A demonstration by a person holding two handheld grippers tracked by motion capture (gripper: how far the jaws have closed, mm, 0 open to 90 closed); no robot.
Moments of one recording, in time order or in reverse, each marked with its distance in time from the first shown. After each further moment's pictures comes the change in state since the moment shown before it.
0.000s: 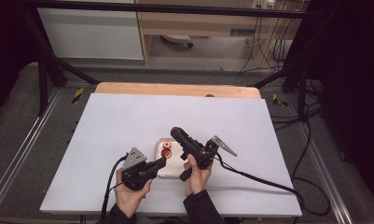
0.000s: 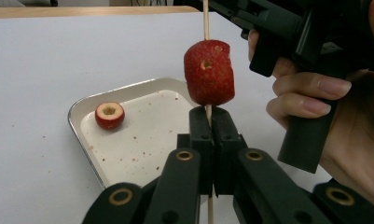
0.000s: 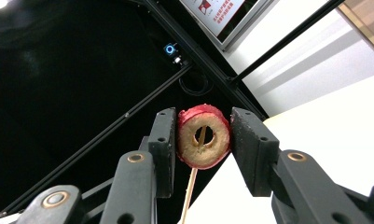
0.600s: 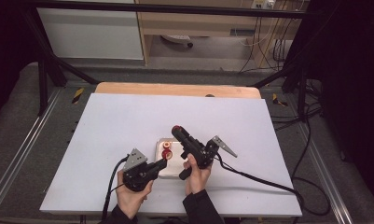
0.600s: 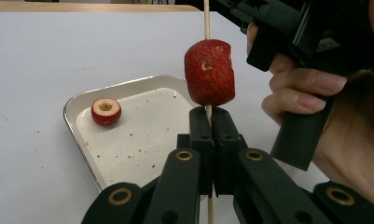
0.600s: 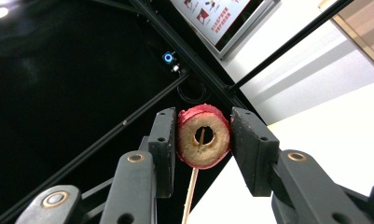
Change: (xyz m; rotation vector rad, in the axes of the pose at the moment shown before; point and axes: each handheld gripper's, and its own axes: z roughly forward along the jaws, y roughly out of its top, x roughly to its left) left arm -0.004 -0.003 0.002 -0.009 0.001 -0.033; right arm -0.001 -0.001 0.000 -0.050 -0.001 -0.002
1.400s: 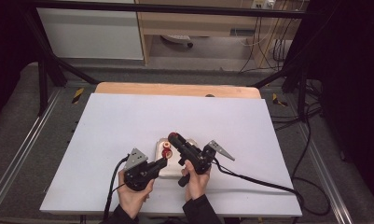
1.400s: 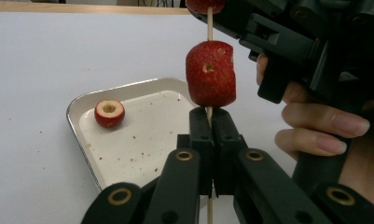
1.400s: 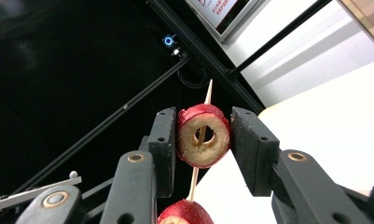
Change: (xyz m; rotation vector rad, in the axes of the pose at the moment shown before) left arm 0.002 0.000 0.003 -0.006 0.023 -0.001; right arm 0.005 -0.012 -0.006 0.080 -0.002 -0.008
